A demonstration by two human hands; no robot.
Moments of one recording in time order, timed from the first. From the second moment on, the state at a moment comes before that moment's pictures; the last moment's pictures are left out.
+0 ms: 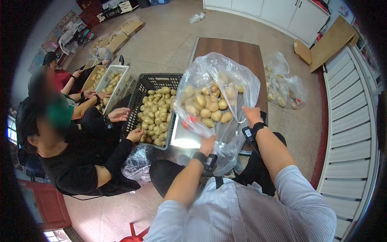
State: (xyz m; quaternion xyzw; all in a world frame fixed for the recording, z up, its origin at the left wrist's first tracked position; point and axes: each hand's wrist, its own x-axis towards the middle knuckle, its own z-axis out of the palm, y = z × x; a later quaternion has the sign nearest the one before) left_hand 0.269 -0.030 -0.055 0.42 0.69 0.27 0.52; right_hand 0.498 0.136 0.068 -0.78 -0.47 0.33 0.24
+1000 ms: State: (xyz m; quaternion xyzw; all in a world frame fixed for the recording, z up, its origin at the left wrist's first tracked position) left_hand 0.281 -0.036 0.031 0.52 0.69 0.21 0.45; right_hand 0.589 0.071 0.205 -0.58 -0.42 0.61 0.34
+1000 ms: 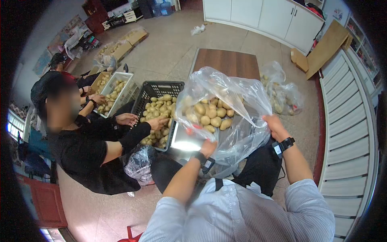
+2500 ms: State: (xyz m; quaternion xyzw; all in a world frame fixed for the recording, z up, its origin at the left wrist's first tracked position) left_hand 0.213 -0.024 0.114 0.57 0.61 0.36 0.41; right_hand 0.430 0.124 0.211 -0.52 -0.73 0.43 0.08
